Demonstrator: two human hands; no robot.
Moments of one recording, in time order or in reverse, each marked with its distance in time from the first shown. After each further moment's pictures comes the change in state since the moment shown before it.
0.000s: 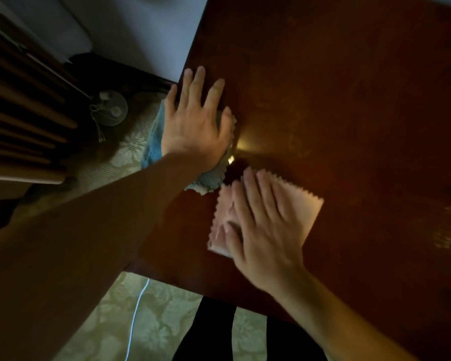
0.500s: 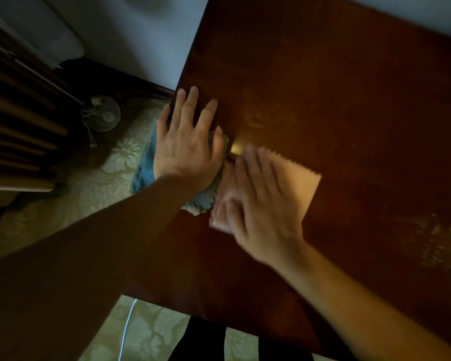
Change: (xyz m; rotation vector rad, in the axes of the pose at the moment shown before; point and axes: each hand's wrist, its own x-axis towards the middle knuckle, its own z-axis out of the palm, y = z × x) left_hand -0.003 0.001 0.001 -0.019 0.036 -0.024; right_hand 0.057 0.034 -0.008 0.059 0.024 -0.010
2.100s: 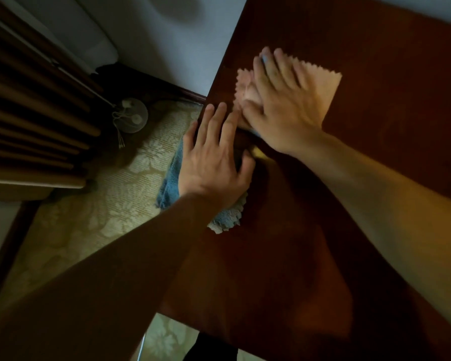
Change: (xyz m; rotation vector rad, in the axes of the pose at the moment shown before) left_hand 0.000 -0.005 -0.006 -0.079 -0.008 -0.019; right_hand 0.189 0.039 -0.027 -0.081 0.003 -0.007
